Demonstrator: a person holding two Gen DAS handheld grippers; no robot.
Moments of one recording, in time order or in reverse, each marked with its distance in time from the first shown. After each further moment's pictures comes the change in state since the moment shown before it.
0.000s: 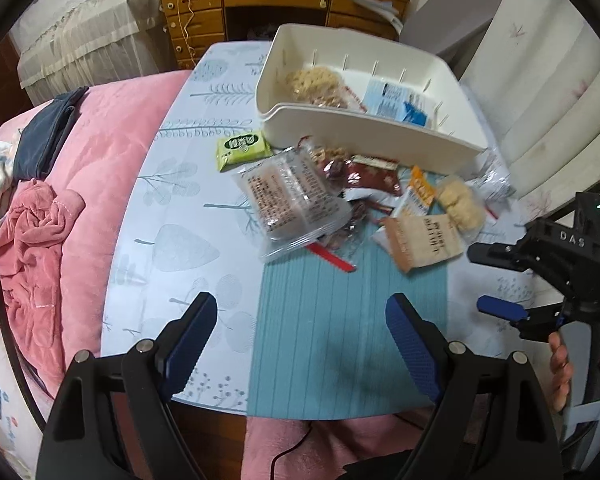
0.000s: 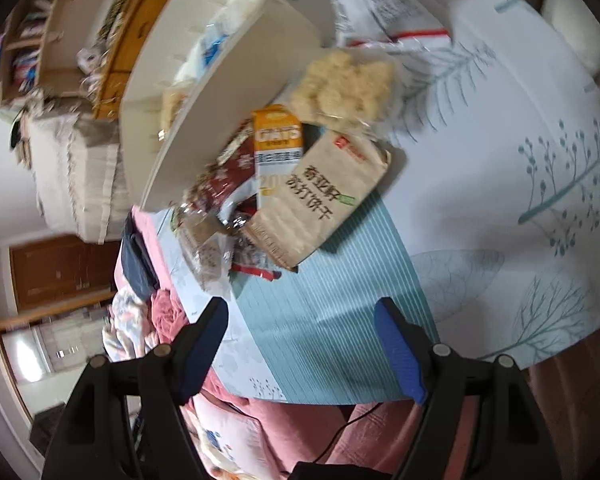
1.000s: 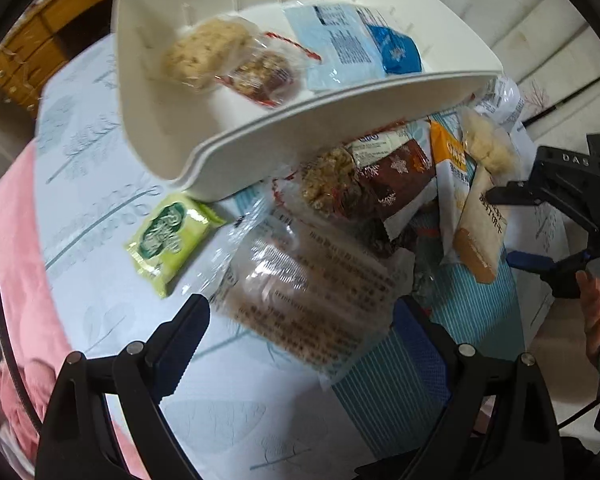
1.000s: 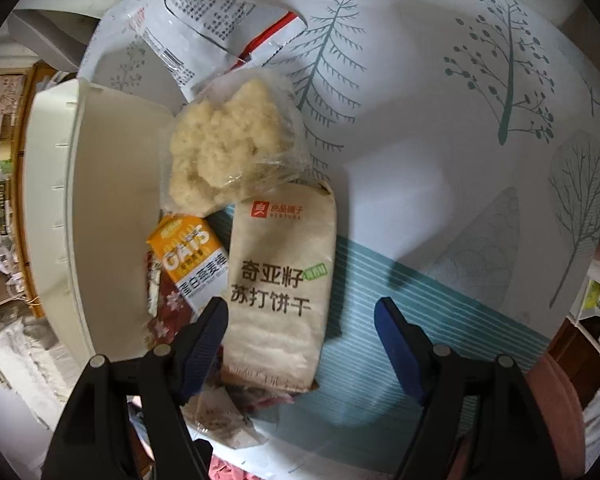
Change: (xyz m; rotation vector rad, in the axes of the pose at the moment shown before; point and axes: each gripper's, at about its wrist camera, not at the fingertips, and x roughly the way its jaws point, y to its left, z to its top) left arm 0.146 0.006 0.117 0.548 0.255 -0.214; right arm 0.054 0.002 0.013 0.615 -0.298 -0.181
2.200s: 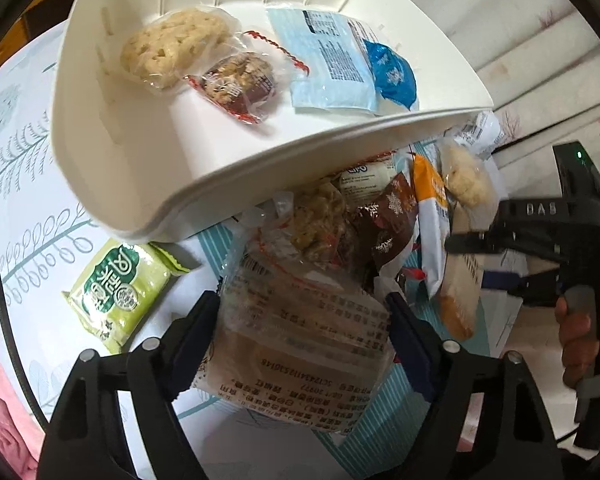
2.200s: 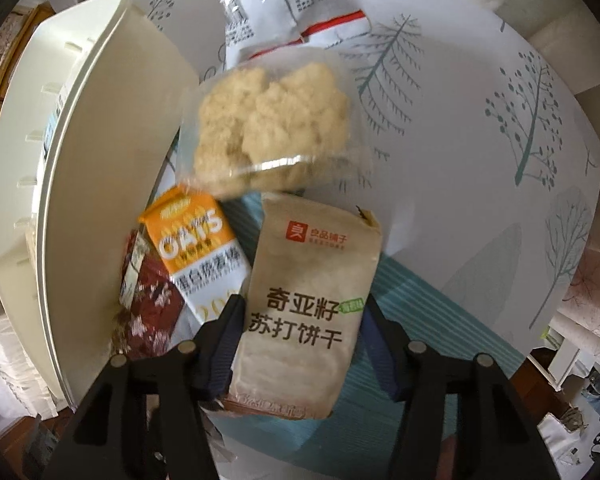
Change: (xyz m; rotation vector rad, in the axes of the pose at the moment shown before) left arm 0.034 0.041 0.023 -0.042 -0.065 -0.230; right arm 0.043 0.101 -0.011 -0.154 0.000 -0.187
